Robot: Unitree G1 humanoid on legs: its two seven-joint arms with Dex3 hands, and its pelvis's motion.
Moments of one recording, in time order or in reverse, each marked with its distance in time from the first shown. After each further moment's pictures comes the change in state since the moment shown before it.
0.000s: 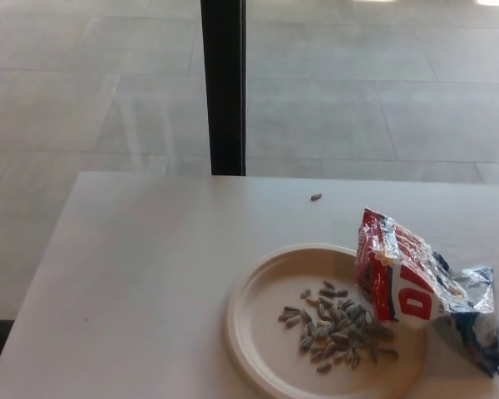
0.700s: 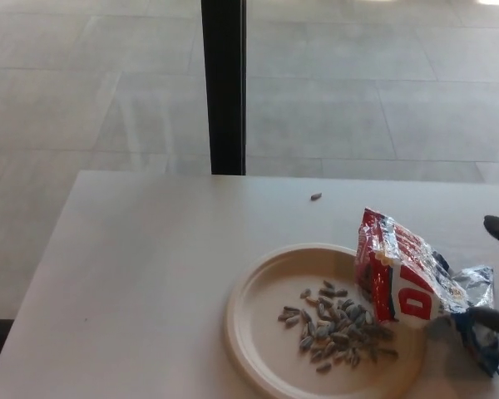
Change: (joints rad) left_arm 0.011 0.000 -0.007 -0.003 0.000 0.000 0.001; right_arm -0.184 0.186 0.681 -0.208 -0.238 0.028 -0.122
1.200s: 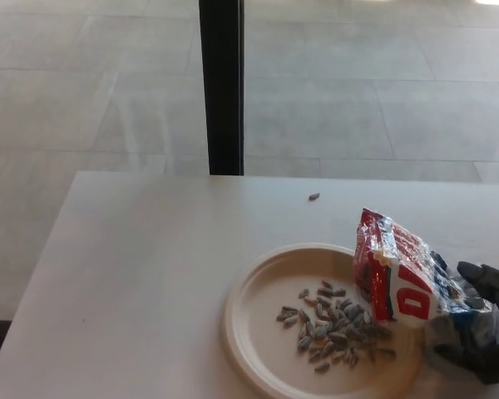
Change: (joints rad) left_arm -0.010 0.000 -0.013 -0.002 0.000 0.000 0.000; right_arm -0.018 0.075 0.196 0.192 -0.196 -0.053 -0.152
